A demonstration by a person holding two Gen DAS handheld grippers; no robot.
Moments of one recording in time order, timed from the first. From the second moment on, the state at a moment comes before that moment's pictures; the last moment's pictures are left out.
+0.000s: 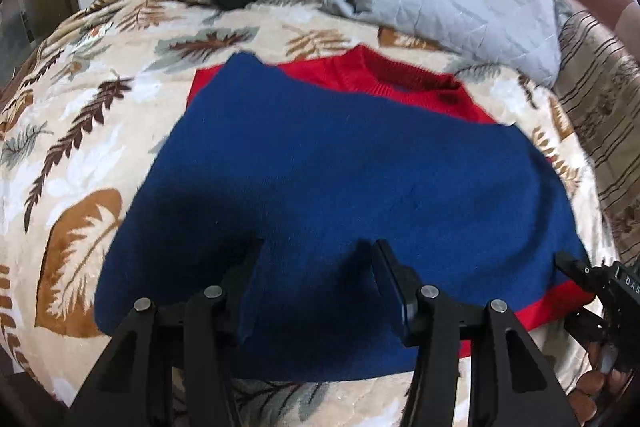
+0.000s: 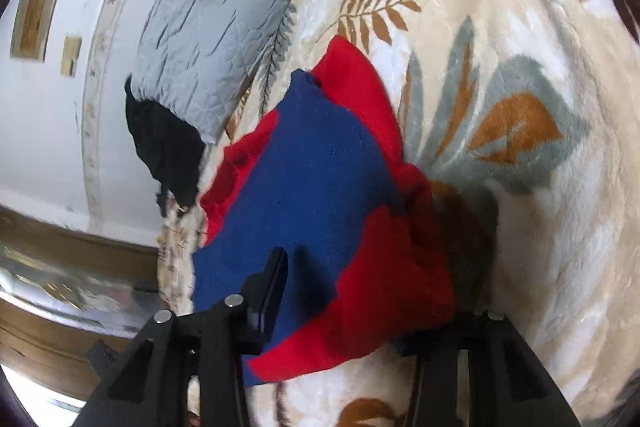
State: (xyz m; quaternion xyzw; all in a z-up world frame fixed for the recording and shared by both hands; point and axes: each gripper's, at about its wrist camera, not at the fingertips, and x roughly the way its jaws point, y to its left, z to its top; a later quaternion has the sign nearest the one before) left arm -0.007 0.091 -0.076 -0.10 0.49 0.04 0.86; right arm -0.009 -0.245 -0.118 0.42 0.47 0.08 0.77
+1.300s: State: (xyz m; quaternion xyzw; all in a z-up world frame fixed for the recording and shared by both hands) left arm 0.002 0.071 -0.075 -0.03 0.48 0.04 0.88; right arm -0.008 -0.247 -0.119 0.37 0.48 0.10 0.79
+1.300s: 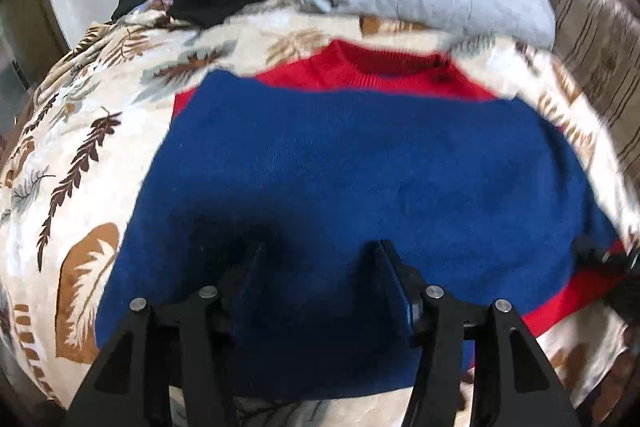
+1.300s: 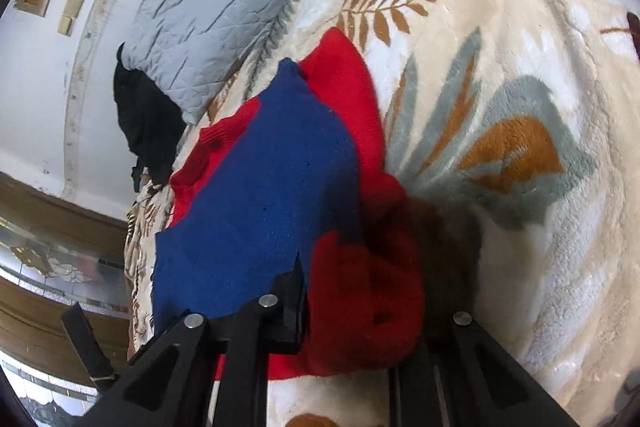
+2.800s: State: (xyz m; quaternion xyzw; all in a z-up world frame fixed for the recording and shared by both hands) left arm -0.023 0.108 -0.077 -0.10 0.46 0.04 0.88; right arm 0.020 -0.210 -0.047 0.29 0.48 0.23 0.80
